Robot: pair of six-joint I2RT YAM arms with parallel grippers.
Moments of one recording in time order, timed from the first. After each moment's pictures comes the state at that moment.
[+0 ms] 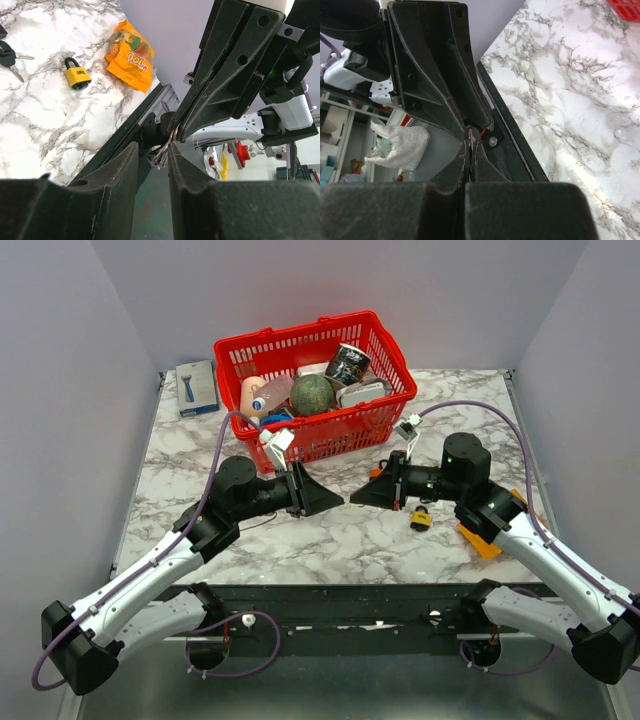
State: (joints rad) left arm -0.74 0.89 0.78 -0.04 0.43 -0.93; right arm 0.64 0.99 0.91 -0.13 -0.69 0.66
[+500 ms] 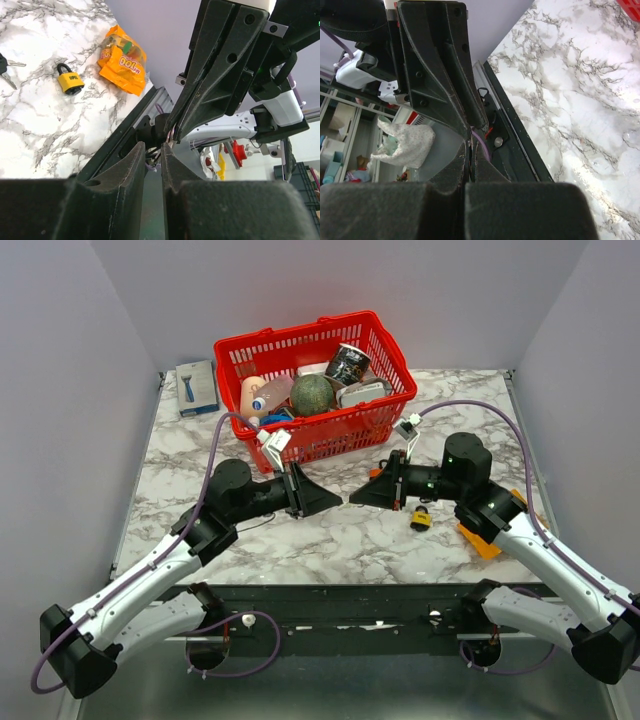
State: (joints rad) left arm -0.74 0.86 0.76 0.01 0.44 -0.94; right arm 0.64 0.99 0.90 -0.10 -0.72 0.68
